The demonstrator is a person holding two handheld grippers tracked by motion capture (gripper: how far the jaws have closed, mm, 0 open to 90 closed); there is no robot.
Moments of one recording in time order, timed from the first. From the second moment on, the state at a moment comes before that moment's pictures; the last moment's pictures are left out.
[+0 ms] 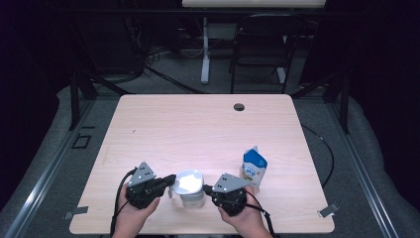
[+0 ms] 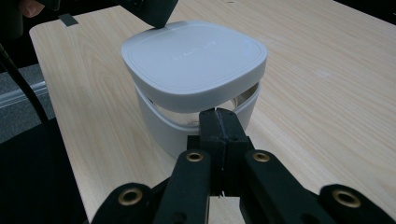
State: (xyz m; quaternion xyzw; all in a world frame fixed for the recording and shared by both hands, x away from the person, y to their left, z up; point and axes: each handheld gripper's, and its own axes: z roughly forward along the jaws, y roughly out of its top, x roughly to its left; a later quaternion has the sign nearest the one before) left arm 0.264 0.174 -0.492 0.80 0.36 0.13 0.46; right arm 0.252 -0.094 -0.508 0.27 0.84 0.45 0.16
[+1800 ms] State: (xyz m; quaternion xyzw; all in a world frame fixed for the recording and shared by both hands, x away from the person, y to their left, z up) left arm 0.262 0.218 -0.494 0.77 0.41 0.15 0.47; right arm 0.257 -0.077 -0.479 0.27 0.83 0.46 0.16
